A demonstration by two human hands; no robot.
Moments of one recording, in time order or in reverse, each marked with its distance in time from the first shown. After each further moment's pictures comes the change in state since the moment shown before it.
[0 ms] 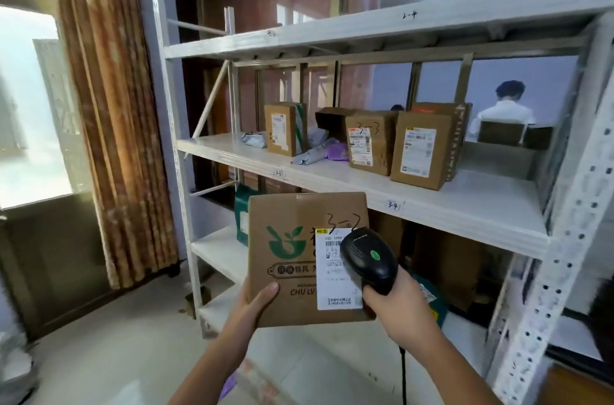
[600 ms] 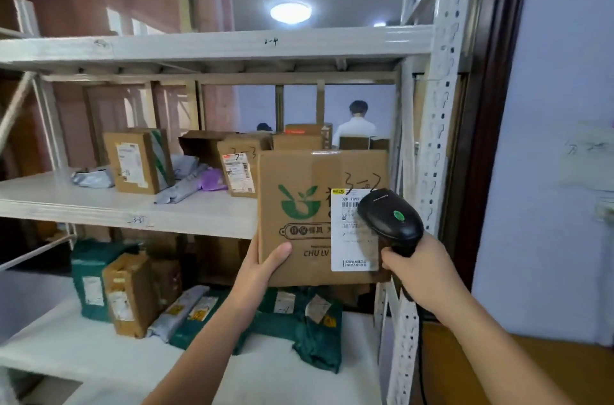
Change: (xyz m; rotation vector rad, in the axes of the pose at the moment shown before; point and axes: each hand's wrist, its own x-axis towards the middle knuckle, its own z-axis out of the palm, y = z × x) left_hand 0.123 0.061 0.177 0.013 -0.482 0.143; right_hand 0.004 -0.023 -0.144 -0.130 0.530 0.071
